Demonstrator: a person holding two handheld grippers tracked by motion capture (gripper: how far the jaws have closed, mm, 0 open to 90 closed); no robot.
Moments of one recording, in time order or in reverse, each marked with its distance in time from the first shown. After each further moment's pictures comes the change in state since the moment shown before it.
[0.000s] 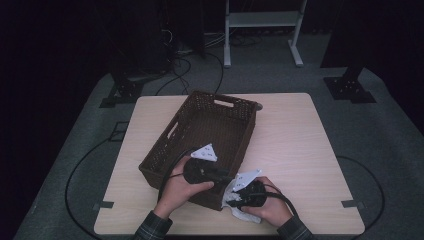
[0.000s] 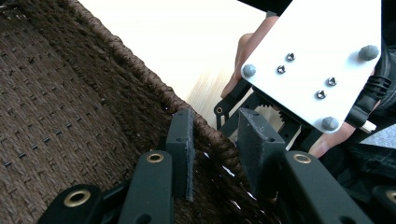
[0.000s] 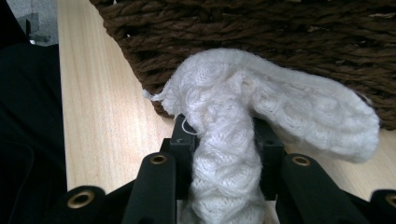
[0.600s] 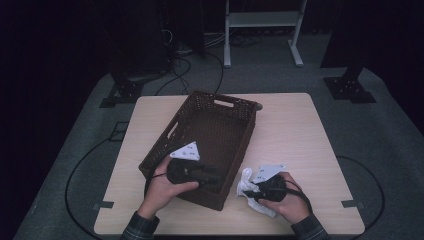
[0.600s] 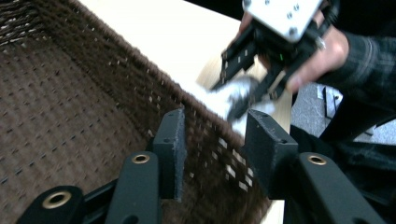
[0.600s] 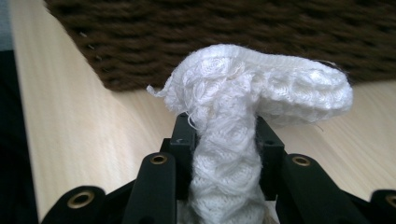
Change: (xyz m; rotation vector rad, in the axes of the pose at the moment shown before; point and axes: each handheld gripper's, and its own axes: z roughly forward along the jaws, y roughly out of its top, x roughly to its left) left arm 0.001 -0.015 -0.046 -0.069 0.008 0.047; right arm -0.020 -0.025 -0.046 -0.037 -0.154 0.077
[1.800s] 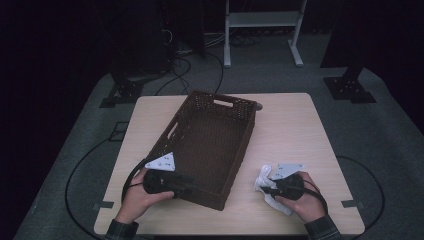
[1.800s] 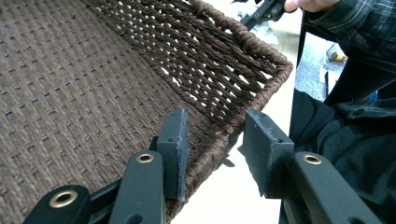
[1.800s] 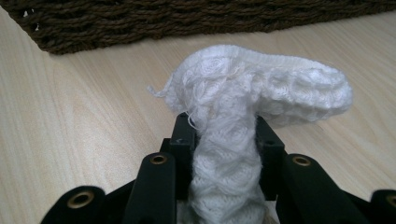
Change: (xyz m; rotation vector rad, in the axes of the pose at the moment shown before) left arm 0.009 -0.047 -0.029 0.038 0.004 -0.038; right arm -0.024 -0.031 -0.019 0.019 -0.102 0.060
